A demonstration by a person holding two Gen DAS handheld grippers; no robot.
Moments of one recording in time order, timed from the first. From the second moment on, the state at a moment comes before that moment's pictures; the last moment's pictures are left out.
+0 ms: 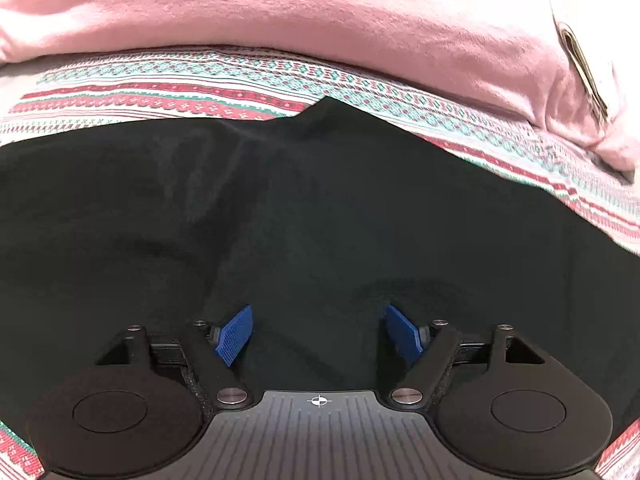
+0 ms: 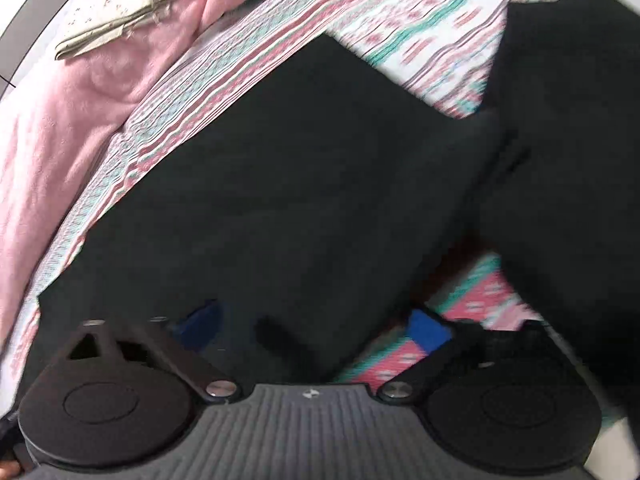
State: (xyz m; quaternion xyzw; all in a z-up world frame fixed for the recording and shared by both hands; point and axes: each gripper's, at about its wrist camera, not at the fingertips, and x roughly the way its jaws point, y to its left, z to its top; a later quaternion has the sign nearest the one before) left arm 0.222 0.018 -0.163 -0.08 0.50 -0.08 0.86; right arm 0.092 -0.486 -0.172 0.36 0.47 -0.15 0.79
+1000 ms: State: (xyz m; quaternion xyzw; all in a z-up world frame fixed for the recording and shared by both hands) left arm 0.230 0.253 -0.158 -0.27 0.44 0.11 0.85; right arm 0.078 -0.508 -0.186 0.47 0.34 -0.19 0.79
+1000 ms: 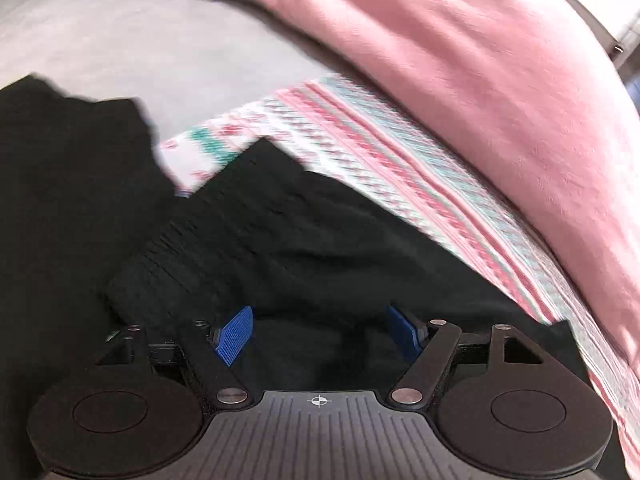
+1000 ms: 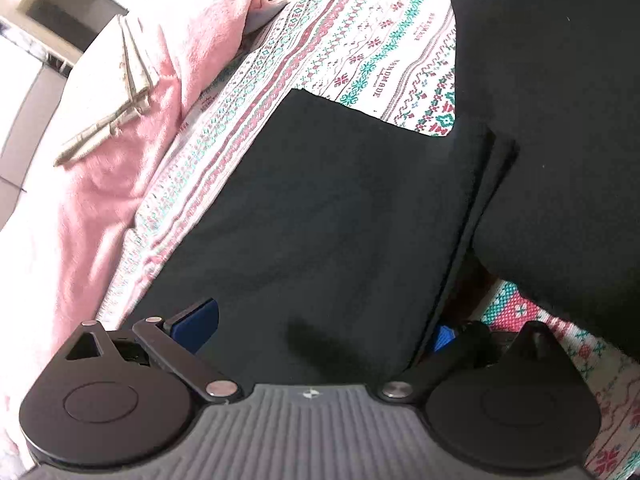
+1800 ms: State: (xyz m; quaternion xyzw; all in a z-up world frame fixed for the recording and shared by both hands) left arm 0.245 0.101 -0.174 -0.02 0.46 0.00 0.89; right arm 0.073 -0.500 -0.158 0.46 0.25 -0.20 0.83
